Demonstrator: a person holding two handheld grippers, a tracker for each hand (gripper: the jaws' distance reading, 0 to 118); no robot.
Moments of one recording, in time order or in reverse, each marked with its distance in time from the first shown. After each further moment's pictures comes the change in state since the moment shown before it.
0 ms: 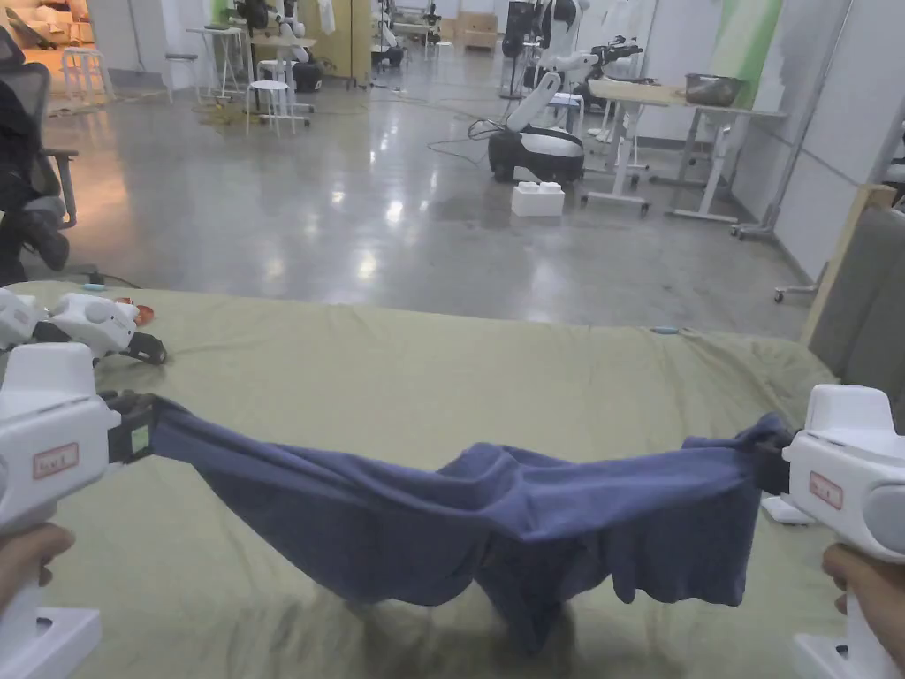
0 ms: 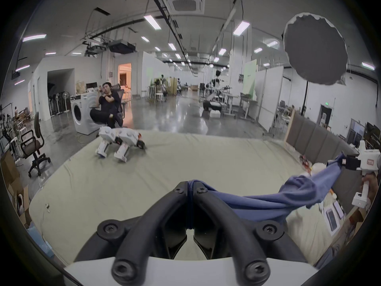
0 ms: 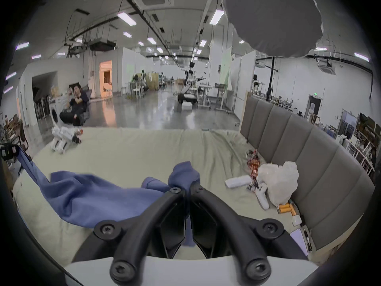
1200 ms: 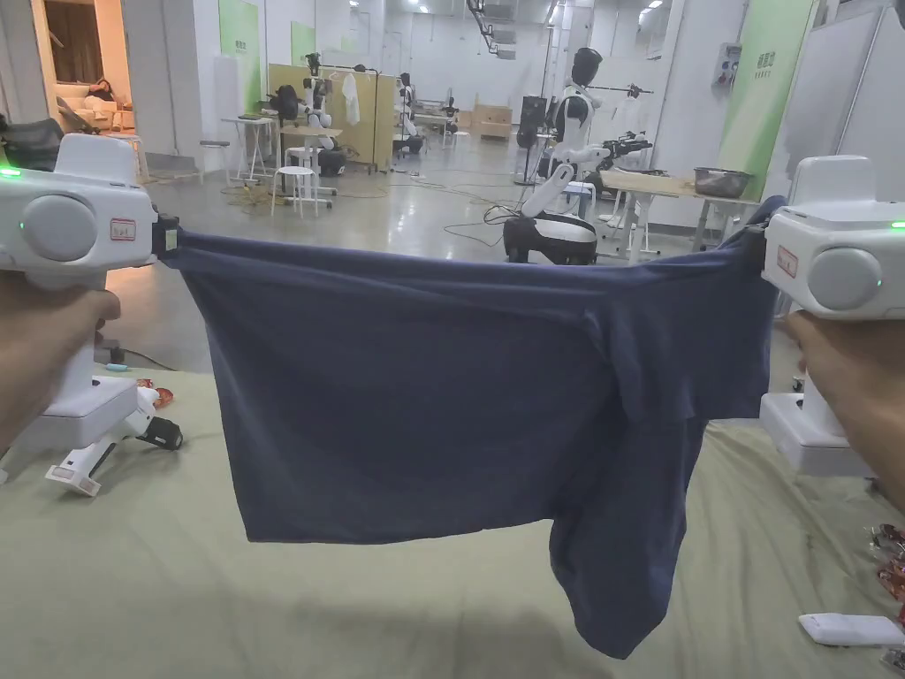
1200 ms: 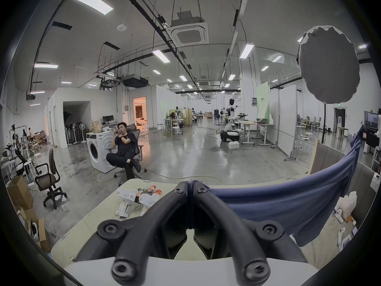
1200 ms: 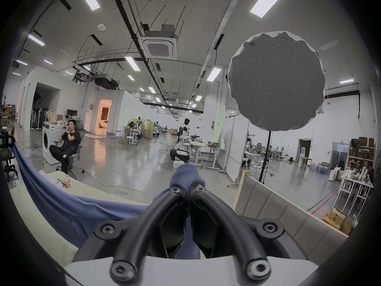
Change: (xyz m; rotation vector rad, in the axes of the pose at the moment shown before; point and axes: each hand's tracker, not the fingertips) left arm -0.001 0.198 -0.056 0.219 0.150 -0.090; right arm -0.058 0.223 -0.021 0.418 -0.090 0.084
